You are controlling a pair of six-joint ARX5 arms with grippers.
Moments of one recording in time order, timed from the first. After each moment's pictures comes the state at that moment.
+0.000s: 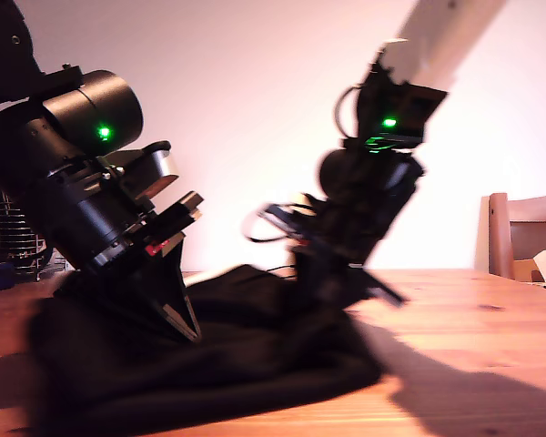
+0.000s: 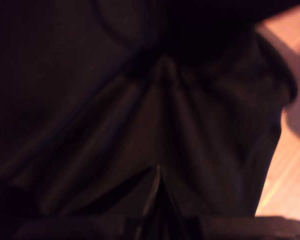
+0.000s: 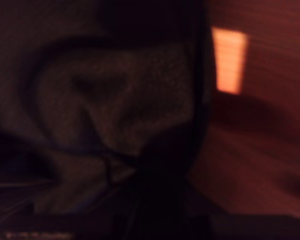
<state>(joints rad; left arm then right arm) -0.52 1.66 0.80 -0.15 0.40 -0.14 0.41 2.18 1.56 -0.83 -0.55 0.16</state>
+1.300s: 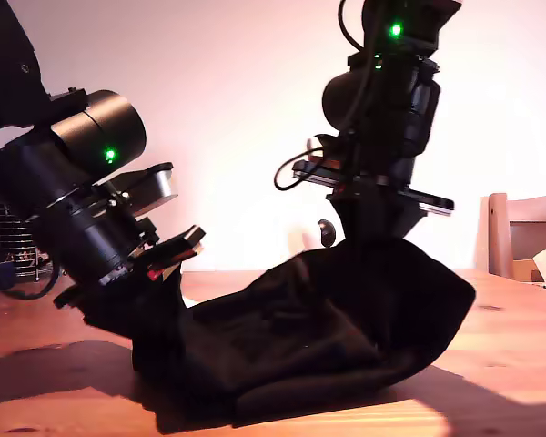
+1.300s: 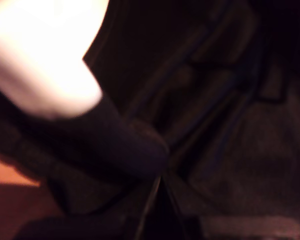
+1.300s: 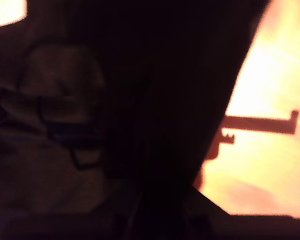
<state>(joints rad) -0.51 1.72 0.81 -0.06 0.31 -0.10 0.46 2.02 1.64 -1.08 -0.20 0.11</state>
